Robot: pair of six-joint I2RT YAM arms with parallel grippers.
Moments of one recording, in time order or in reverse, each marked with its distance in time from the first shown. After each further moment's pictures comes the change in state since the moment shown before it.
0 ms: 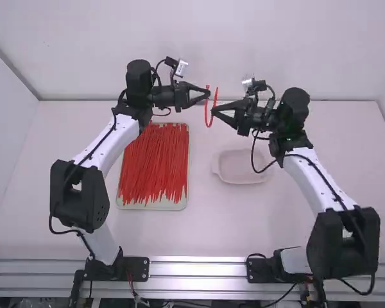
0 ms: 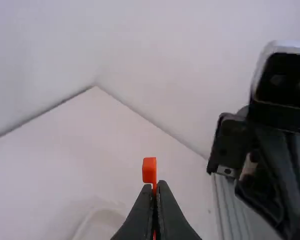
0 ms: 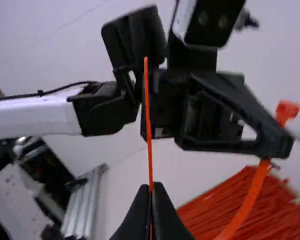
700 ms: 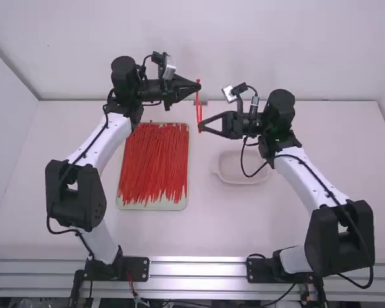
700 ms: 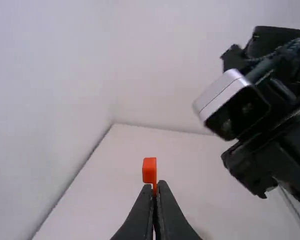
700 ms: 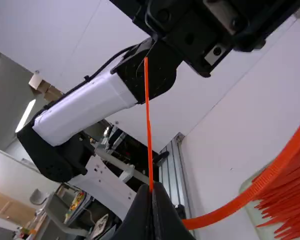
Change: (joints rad) left arm 0.068 0.000 0.000 0.222 0.137 0.293; right arm 0.099 0.026 0.000 0.025 -0.145 0.433
